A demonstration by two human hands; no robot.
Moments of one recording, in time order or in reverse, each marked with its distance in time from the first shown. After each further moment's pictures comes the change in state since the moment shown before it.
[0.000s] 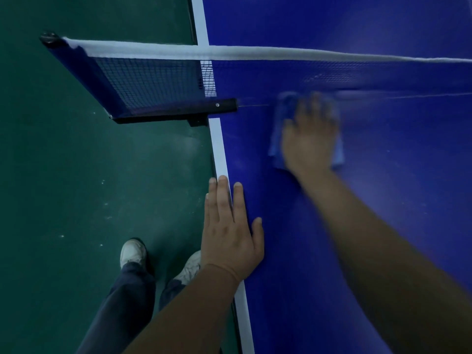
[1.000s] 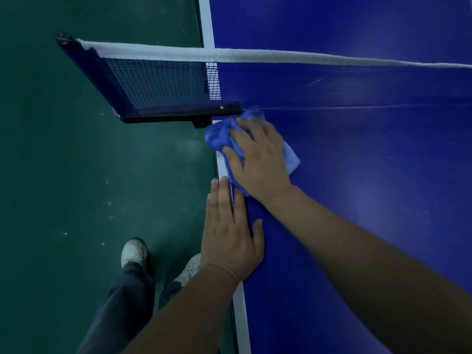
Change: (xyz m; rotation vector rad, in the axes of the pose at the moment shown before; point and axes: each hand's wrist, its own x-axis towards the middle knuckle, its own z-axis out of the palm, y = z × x) left_hand -0.001 0.000 0.001 -0.032 0.006 -0.009; right_hand -0.039 -0.062 0.001 0.320 0.096 -0.407
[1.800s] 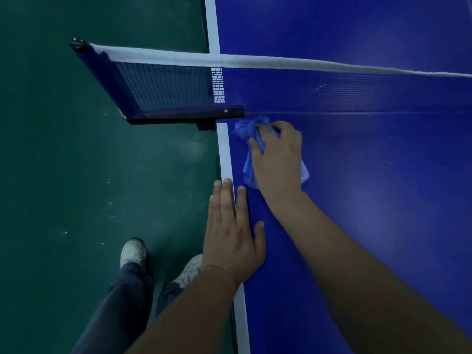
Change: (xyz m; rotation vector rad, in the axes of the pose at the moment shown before) left_hand 0.001 0.002 -0.004 -0.009 0.009 -0.001; right_hand 0.004 -0.003 -0.014 0.019 0.003 0.352
